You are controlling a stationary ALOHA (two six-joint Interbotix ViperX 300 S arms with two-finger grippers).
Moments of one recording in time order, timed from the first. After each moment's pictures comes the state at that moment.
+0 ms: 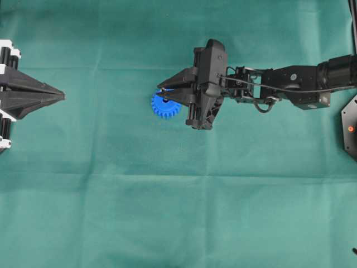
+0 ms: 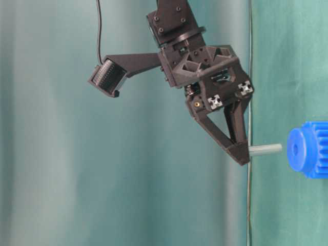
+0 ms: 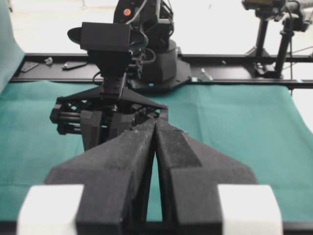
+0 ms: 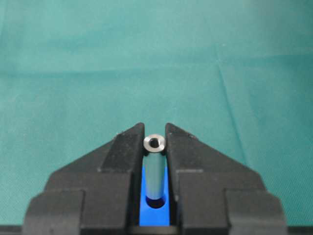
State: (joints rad) left arm 0.00 -0.96 1.18 0.01 -0.26 -0.01; right arm -0.12 0.17 0.67 0.00 -0.48 -0.02
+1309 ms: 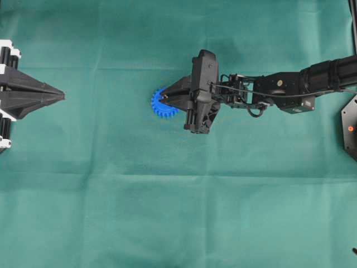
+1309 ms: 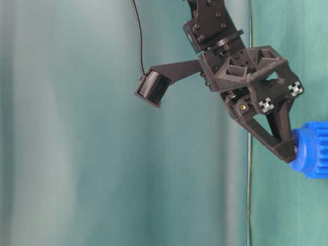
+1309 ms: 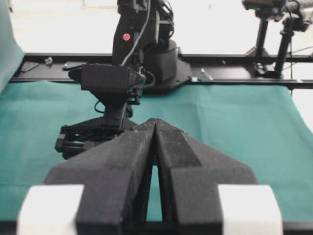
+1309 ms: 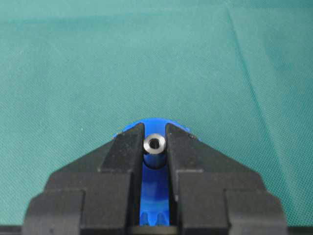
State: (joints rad) left arm 0.00 -0.96 1.18 0.01 -0.26 -0.01; right arm -0.12 0.28 0.67 0.02 -0.51 -0.02
